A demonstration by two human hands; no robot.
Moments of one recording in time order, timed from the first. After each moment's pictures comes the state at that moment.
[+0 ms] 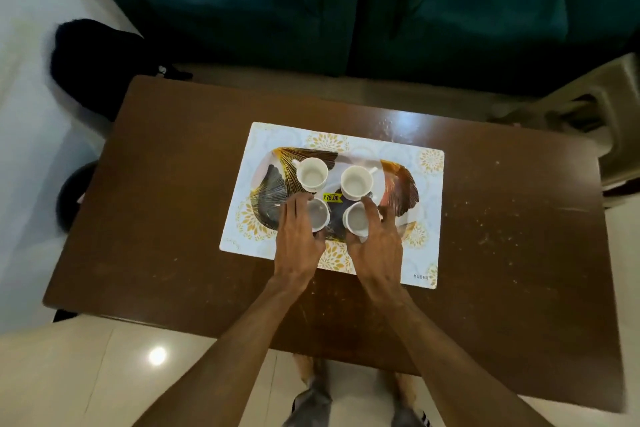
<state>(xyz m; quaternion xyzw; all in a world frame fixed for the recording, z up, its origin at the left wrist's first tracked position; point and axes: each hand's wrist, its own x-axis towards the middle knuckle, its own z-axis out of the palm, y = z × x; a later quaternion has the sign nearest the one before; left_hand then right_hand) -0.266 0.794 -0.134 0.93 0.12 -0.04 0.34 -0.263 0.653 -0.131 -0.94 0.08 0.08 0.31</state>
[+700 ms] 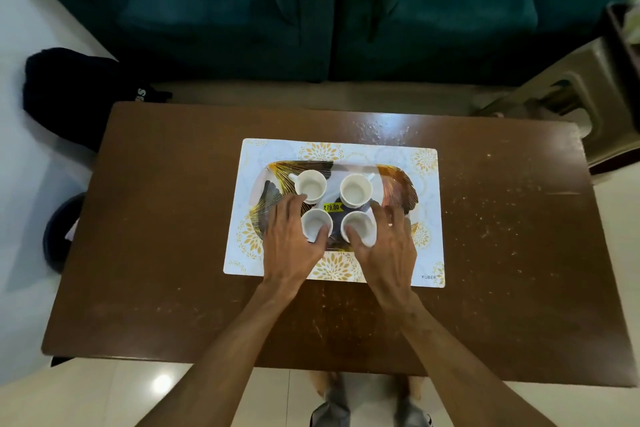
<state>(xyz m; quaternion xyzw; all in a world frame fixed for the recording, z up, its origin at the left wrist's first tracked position) -0.246 0.826 -0.122 0.96 0.06 0.00 0.28 -0.259 0.661 -0.129 -0.96 0.11 -0.01 0.25</state>
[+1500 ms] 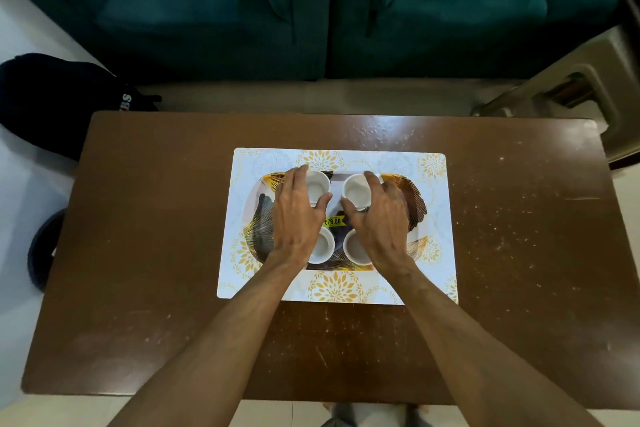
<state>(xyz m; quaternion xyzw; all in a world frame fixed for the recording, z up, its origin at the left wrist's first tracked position) -0.160 0.810 -0.143 0.94 0.09 -0.02 0.32 -0.172 0.670 -0.145 -0.94 0.13 0.05 0.30</state>
